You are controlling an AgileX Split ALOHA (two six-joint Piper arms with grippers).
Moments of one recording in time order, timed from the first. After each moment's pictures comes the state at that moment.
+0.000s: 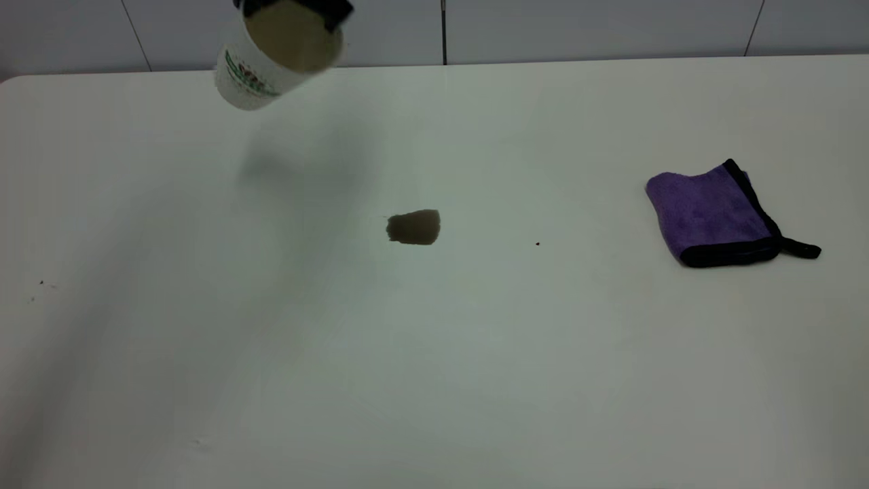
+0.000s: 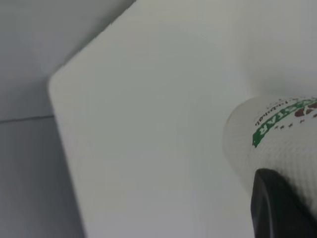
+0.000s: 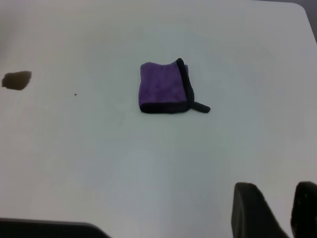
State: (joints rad) left arm -0.53 2.25 -1.83 0.74 0.93 -0.38; right arm -0.01 -0.02 -0.48 0.06 1.12 -0.07
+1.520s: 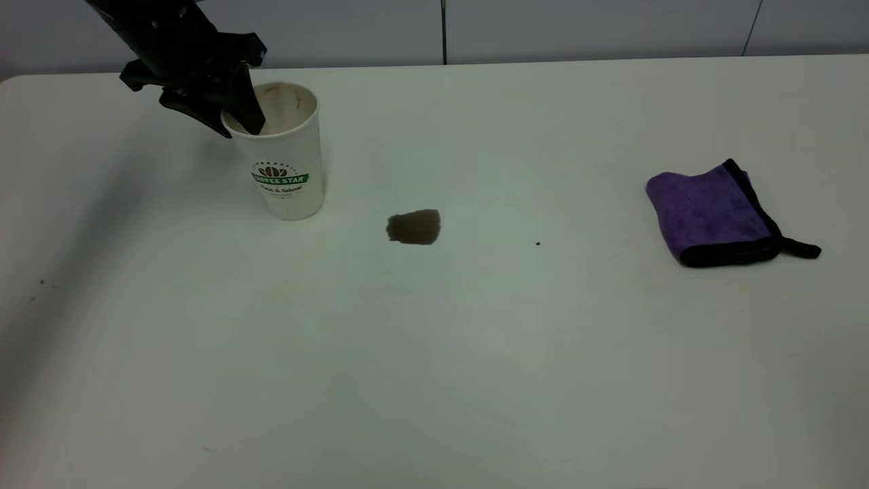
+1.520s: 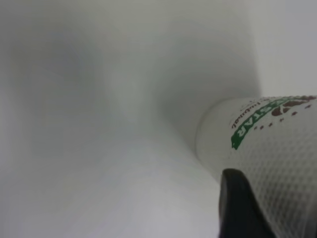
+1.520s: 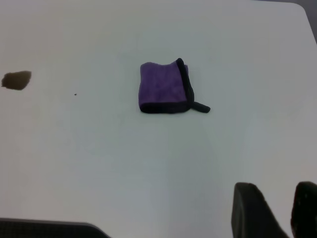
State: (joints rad) left arm -0.07 2.45 -1.83 -0.43 0.72 0.41; right arm -0.01 -0.02 -0.48 0.06 1.12 -0.07
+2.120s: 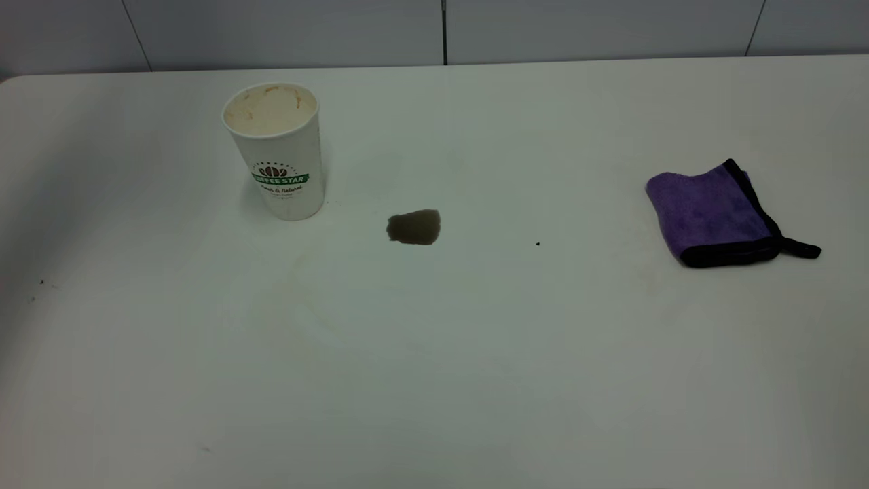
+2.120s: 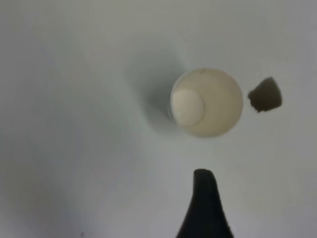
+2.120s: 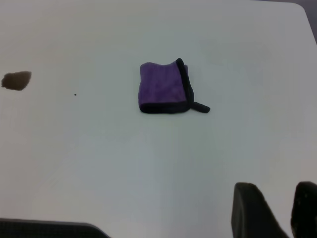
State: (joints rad) left arm -0.04 1.88 -1.83 -0.27 1.10 0.42; right arm -0.01 -0.02 -0.48 0.06 1.12 -0.07
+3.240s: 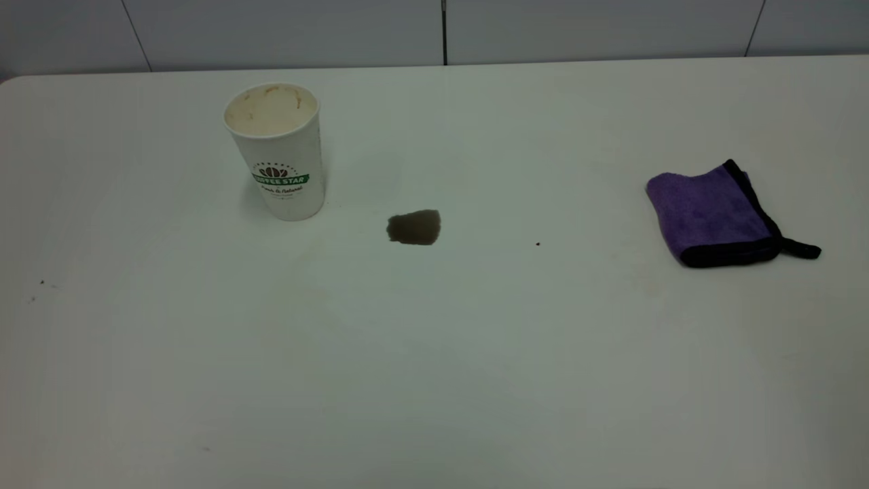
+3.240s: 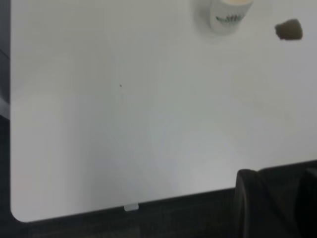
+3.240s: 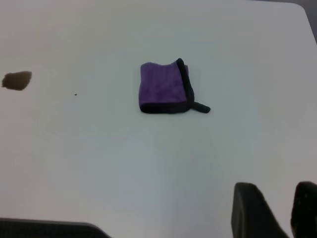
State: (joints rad) left arm -0.04 0.48 -0.83 -0.05 1.17 0.11; right arm -0.01 -0.02 -0.48 0.06 1.12 -0.07
